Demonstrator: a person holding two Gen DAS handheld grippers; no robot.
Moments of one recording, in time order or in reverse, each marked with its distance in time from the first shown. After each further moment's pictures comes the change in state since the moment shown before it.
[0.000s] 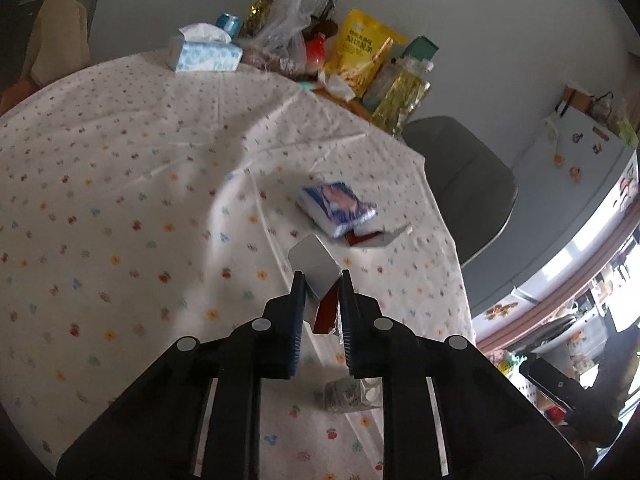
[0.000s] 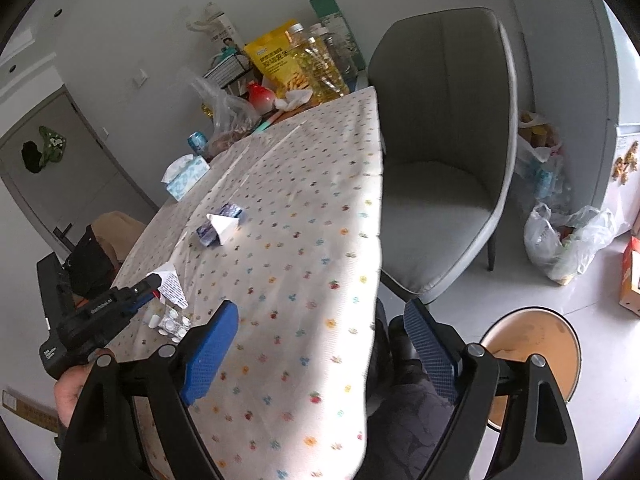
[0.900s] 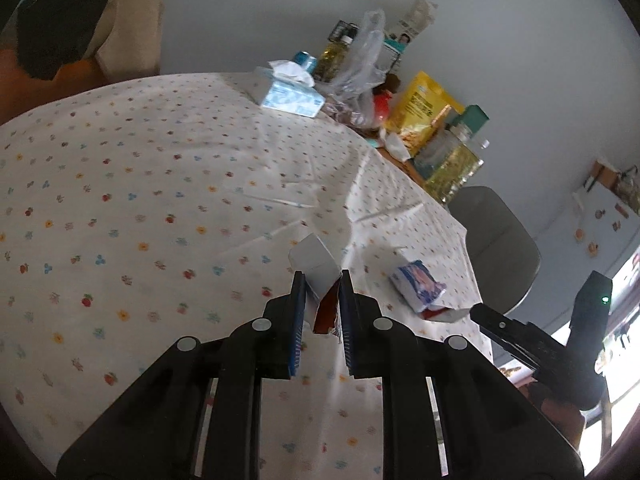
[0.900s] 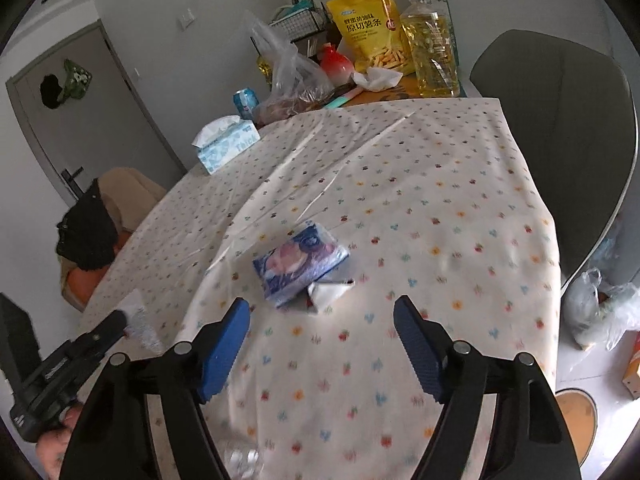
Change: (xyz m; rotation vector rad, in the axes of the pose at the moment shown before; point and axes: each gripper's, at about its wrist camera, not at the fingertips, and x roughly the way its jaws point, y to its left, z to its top) left arm -0.028 0.091 0.030 -0.182 -0.133 0.068; right arm 0.140 0.129 0.066 -0.219 0.098 0.032
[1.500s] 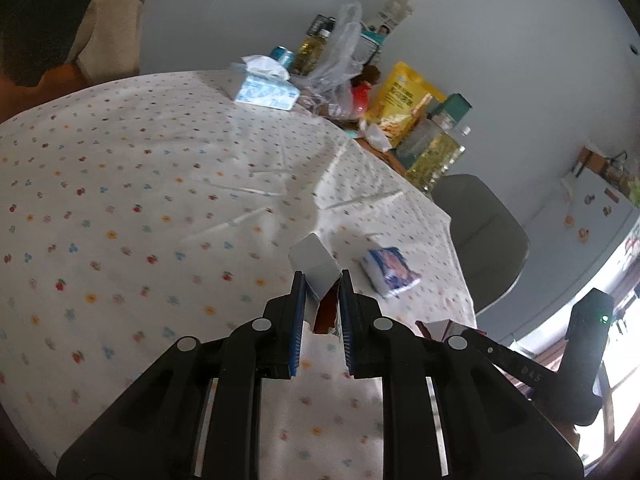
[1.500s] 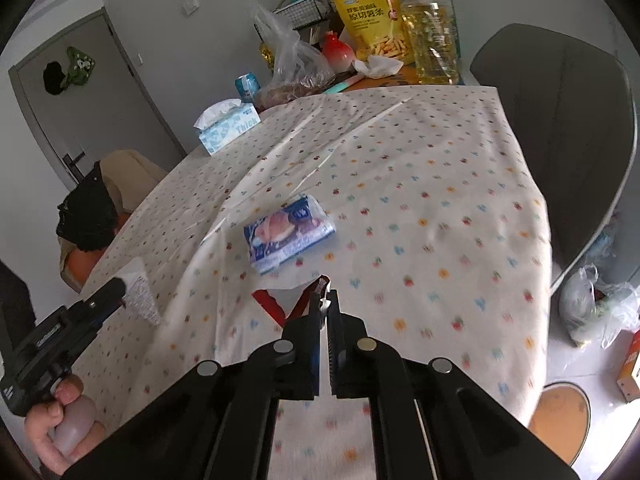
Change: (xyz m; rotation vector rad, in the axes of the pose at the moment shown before) left arm -0.002 -0.032 -0.013 0.056 0.018 -0.047; right arm -0.018 -0.013 -0.023 -0.010 0.031 0.017
